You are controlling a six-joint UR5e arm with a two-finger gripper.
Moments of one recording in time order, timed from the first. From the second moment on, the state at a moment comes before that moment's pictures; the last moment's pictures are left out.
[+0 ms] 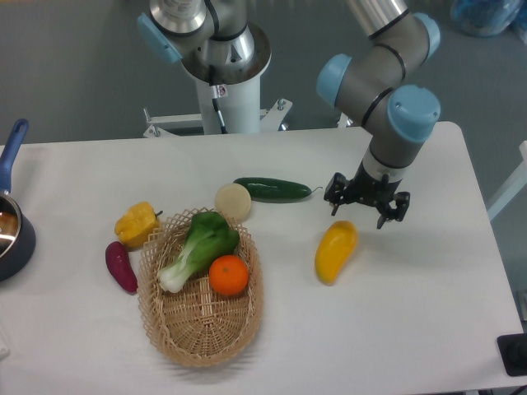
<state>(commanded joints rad) 2.74 -1.97 -1.79 -0.95 1.41 1.02</state>
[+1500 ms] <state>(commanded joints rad) 2.68 -2.08 -1.73 -0.92 1.47 1.02</state>
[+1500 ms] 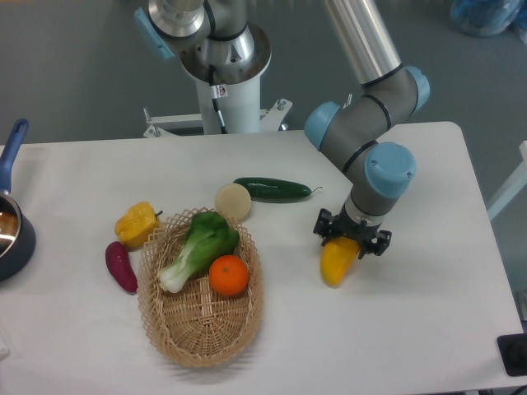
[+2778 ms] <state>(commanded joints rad) 2.84 -1.96 -1.59 -0.92 1.55 1.35</state>
